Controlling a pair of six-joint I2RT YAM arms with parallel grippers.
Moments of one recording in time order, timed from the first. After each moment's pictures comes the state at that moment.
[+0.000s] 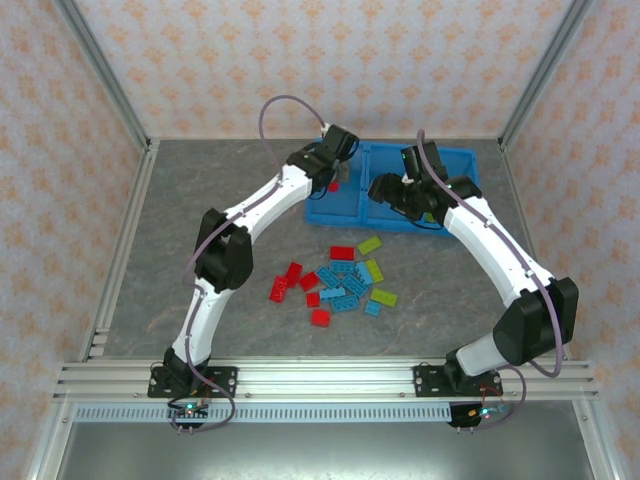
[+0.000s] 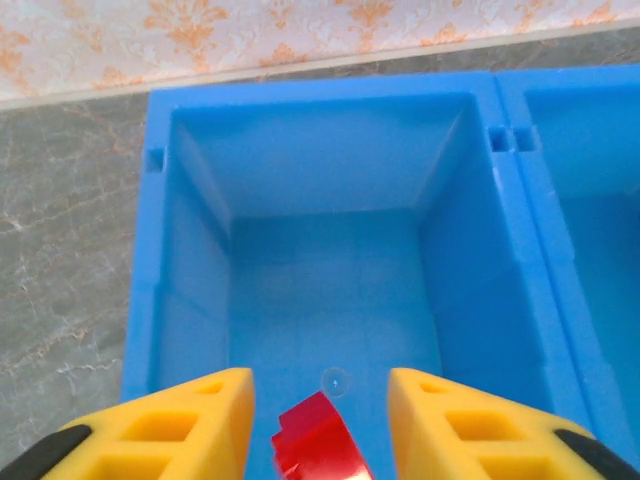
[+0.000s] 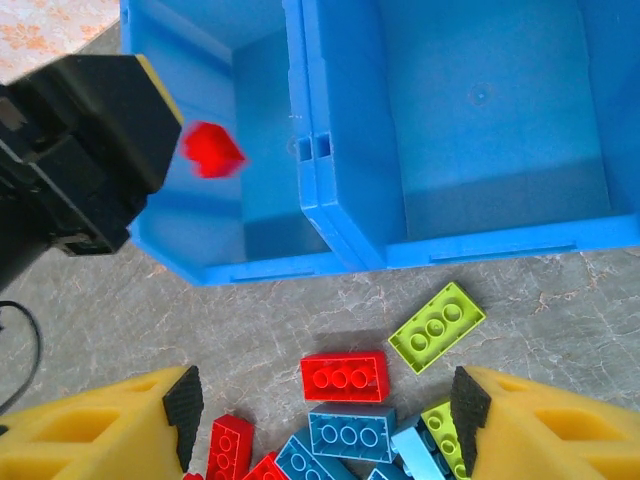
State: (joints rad) left arm -0.57 2.27 2.16 -0.67 -0.34 -0.35; right arm 0.37 1.47 1.38 -0.78 -0.09 0.72
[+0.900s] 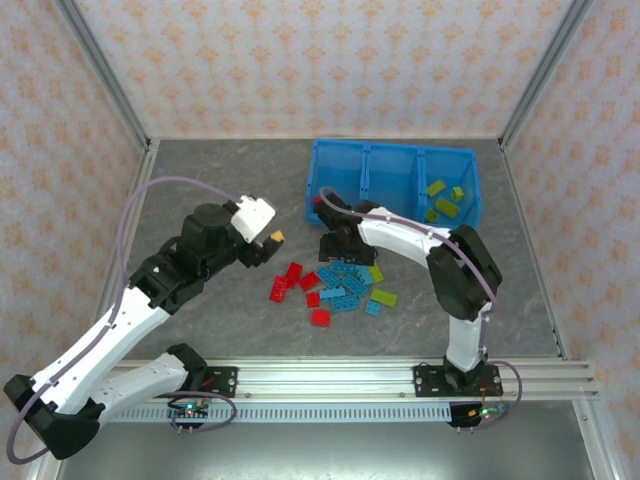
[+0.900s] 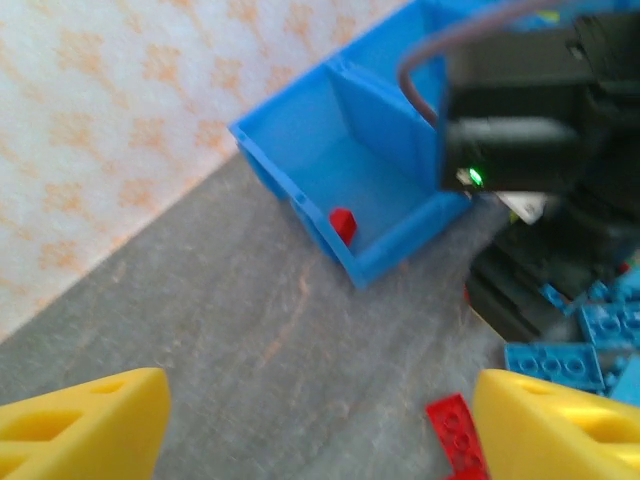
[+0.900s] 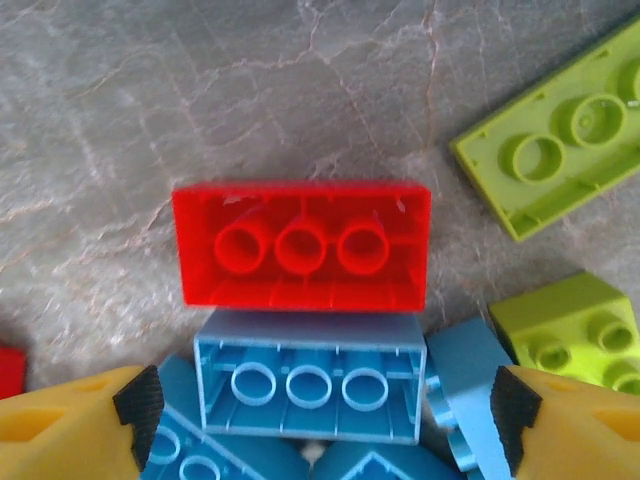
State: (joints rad) left arm -0.59 0.91 0.97 -0.56 -0.13 0.30; right arm 0.73 1.91 1.40 -0.87 0.07 0.79
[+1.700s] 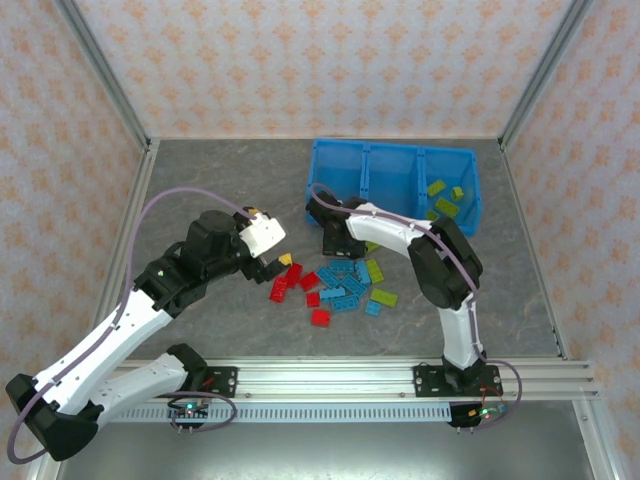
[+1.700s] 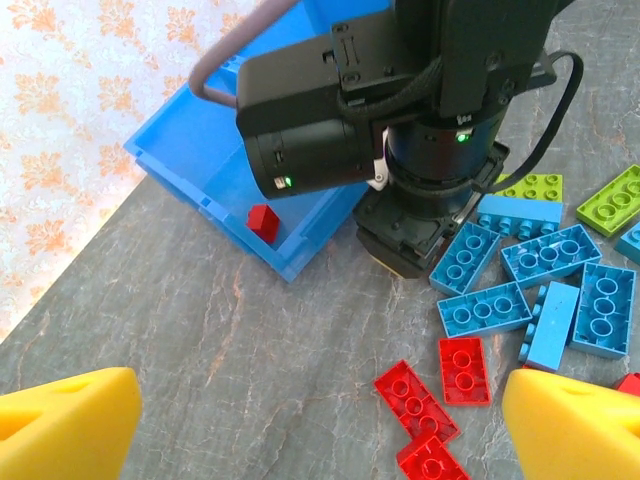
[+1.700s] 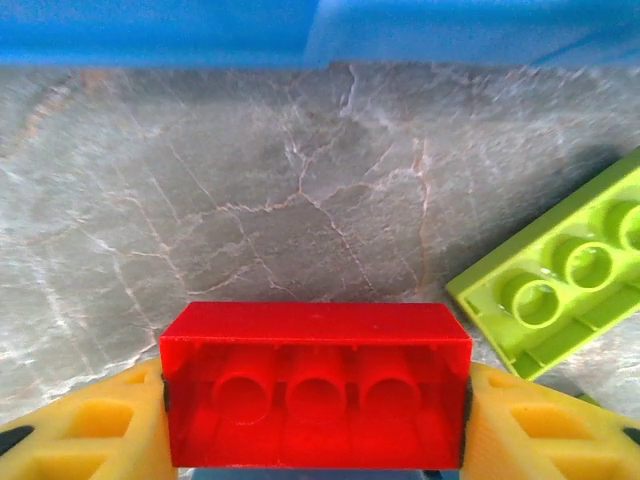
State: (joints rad) left arm -0.60 0.90 0.93 -0.56 0.04 0.43; right arm 0.73 2.00 1.49 -0.86 0.21 0.79
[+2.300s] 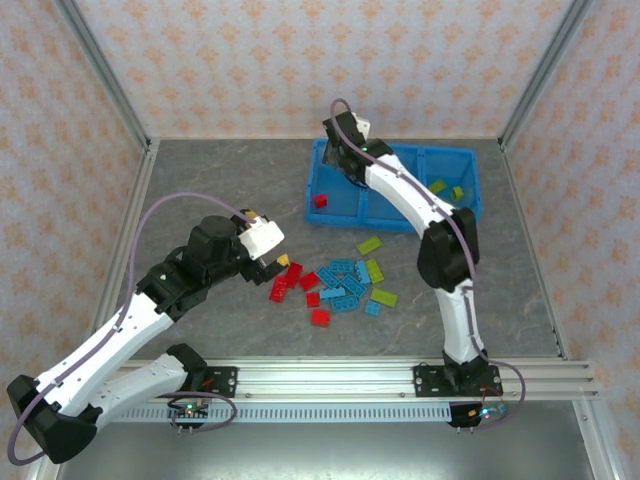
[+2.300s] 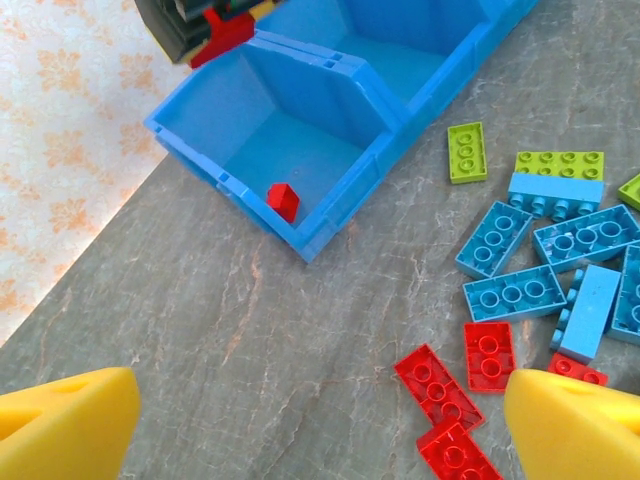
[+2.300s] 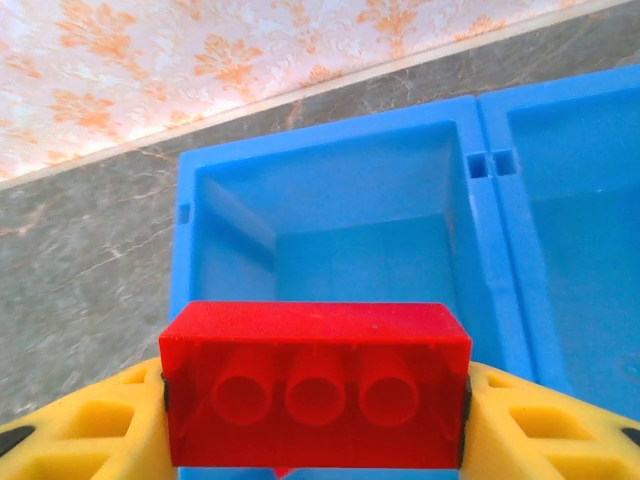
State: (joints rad) left arm -0.60 0.88 0.87 -0.52 -0.03 0.44; right arm 0.54 2.18 2.09 -0.72 0.31 0.66
